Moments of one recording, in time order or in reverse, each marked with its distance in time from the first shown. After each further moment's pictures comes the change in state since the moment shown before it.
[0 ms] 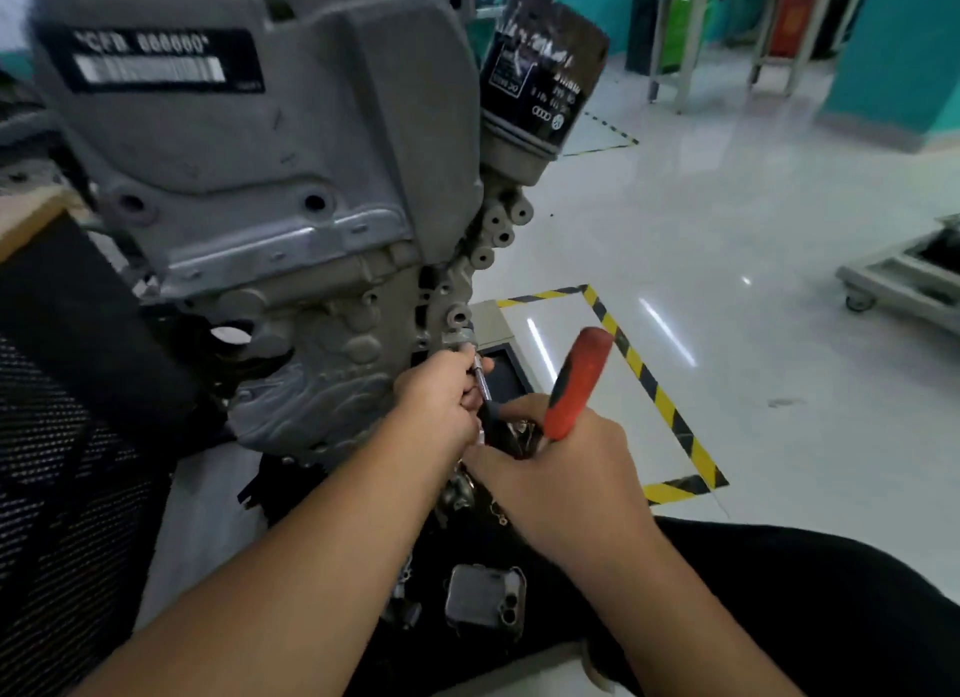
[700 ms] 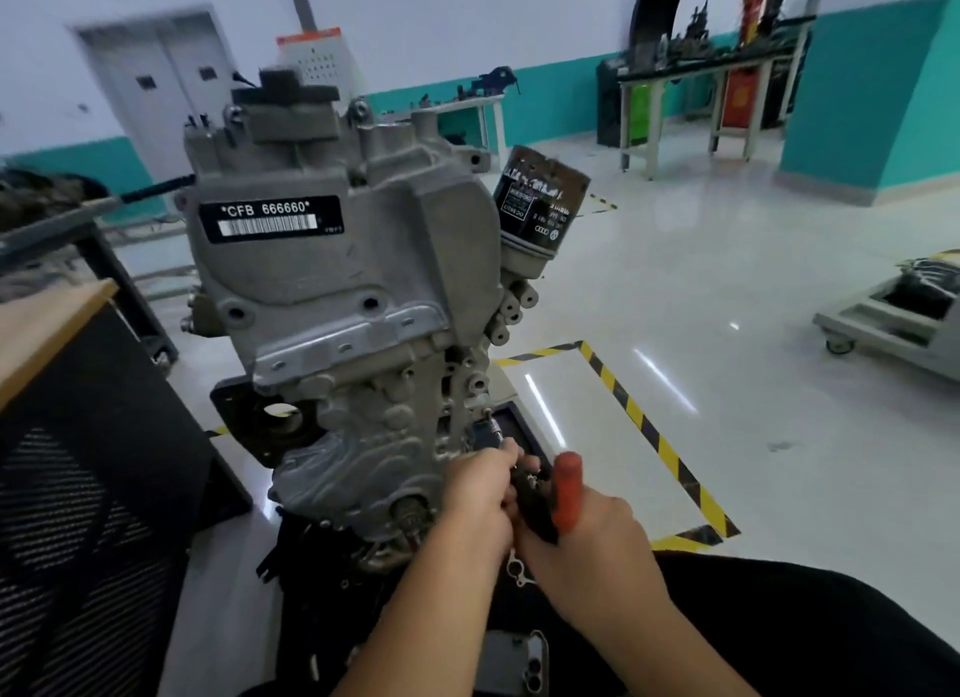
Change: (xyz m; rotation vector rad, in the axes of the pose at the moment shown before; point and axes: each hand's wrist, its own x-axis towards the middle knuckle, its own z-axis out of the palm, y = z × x) left_hand -0.043 -0.027 -0.006 0.172 0.021 -0.022; right_hand -0.015 0.026 0.008 -0.324 0.004 -0.013
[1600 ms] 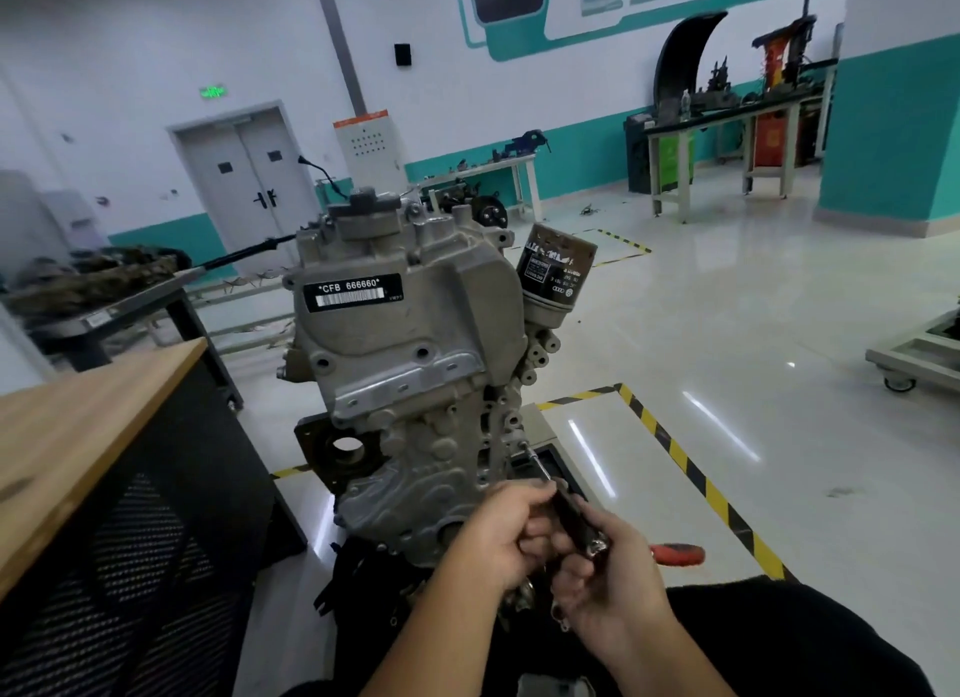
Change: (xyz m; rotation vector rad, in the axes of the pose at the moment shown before) left_hand -0.018 0.001 -0.033 -0.131 -0.401 -0.037; right_hand -0.011 -0.022 0.004 1.815 -0.153 0.750
